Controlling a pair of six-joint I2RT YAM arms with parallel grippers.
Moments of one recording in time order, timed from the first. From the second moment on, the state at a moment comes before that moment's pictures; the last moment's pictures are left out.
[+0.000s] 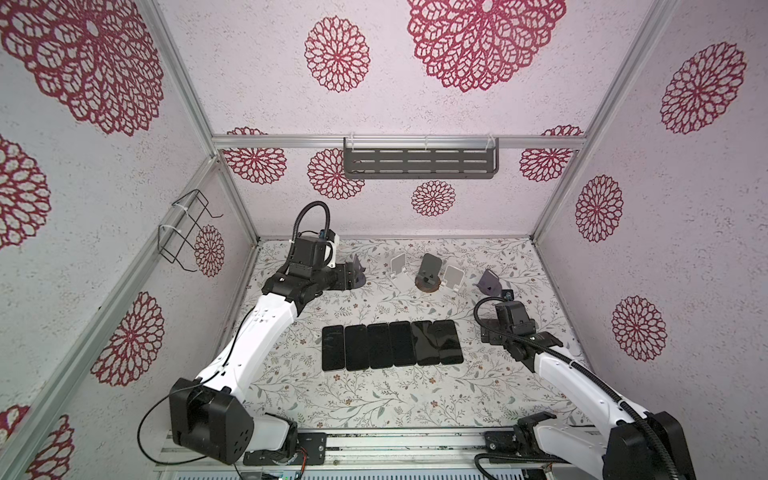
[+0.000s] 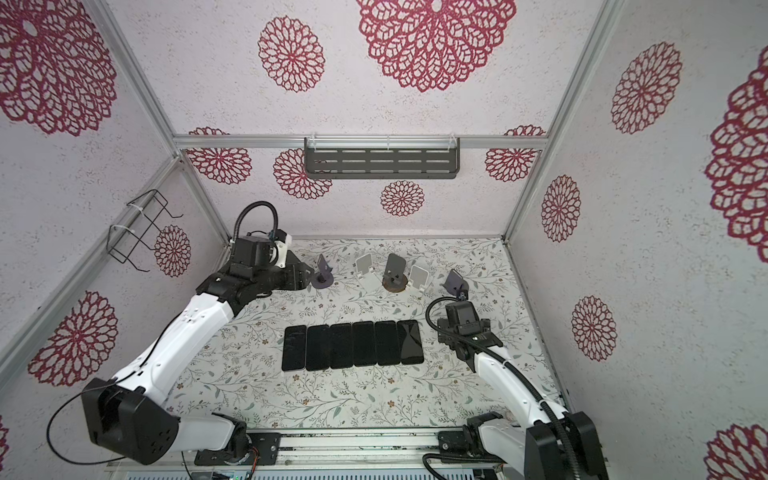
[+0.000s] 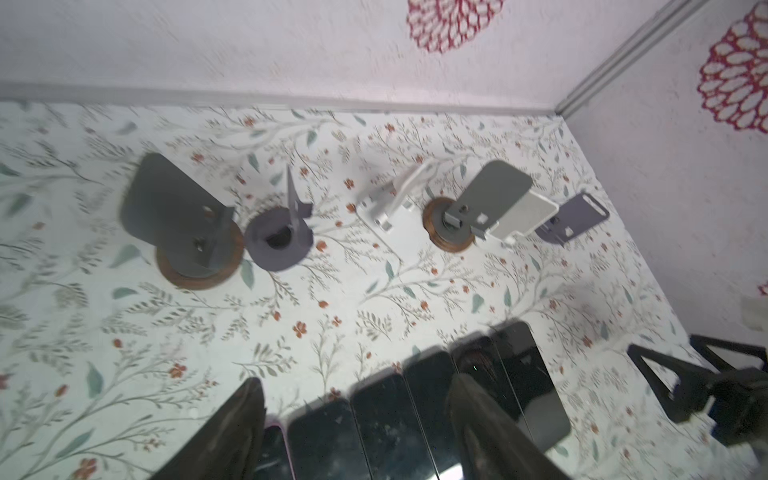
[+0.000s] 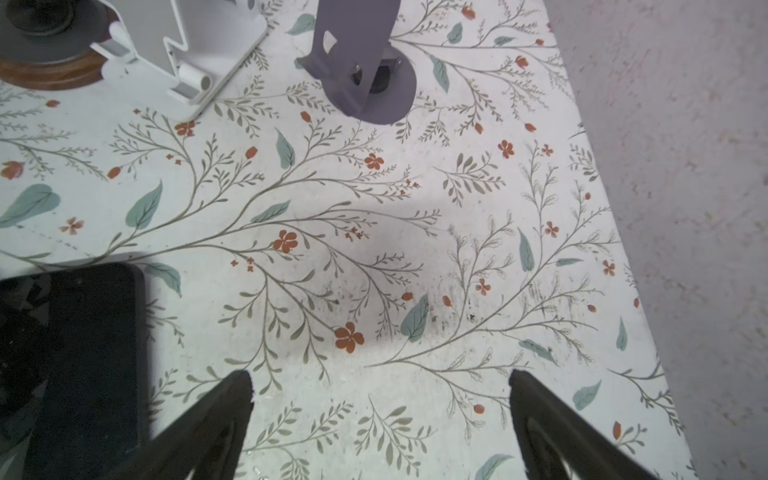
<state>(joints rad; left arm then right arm) -0.30 1.35 1.24 -0.53 0.05 -0.26 0.29 1.08 0.58 -0.37 0.42 0.18</state>
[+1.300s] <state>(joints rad) 0.07 1.37 0.43 0.54 -0.39 -0.17 0.21 1.48 0.27 0.93 0.47 -0.10</state>
